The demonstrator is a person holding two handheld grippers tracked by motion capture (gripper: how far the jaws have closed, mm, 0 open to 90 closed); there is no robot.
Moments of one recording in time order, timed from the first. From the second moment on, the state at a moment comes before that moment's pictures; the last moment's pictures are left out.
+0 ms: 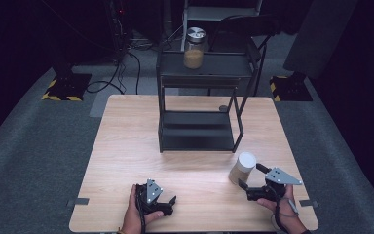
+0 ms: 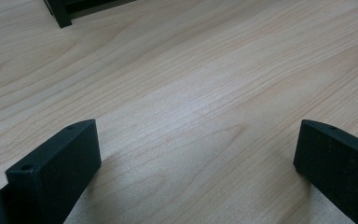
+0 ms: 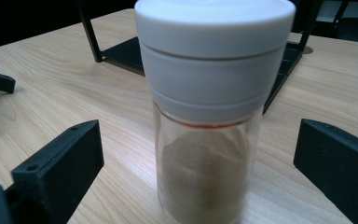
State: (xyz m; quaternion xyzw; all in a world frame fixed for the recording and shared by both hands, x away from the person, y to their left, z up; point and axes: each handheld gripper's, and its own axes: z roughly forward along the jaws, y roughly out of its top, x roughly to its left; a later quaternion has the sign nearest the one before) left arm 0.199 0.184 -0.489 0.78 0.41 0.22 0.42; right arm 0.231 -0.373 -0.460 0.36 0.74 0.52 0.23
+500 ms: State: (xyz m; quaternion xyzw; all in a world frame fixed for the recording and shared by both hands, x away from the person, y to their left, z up) left arm 0.200 0.185 -0.488 0.78 0.41 0.22 0.42; right arm 0.246 -0.360 -0.463 0.36 0.73 0.52 0.23
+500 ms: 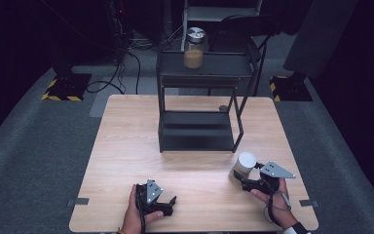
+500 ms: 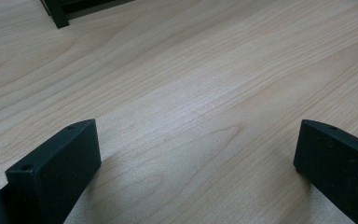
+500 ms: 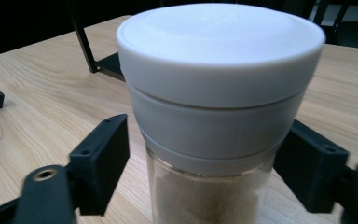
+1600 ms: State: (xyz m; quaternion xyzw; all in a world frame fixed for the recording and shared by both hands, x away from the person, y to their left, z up) left arm 0.200 0.186 -0.489 0.78 0.41 0.22 0.42; right arm 0.242 -0.351 -0.455 0.36 0.73 0.51 0.28
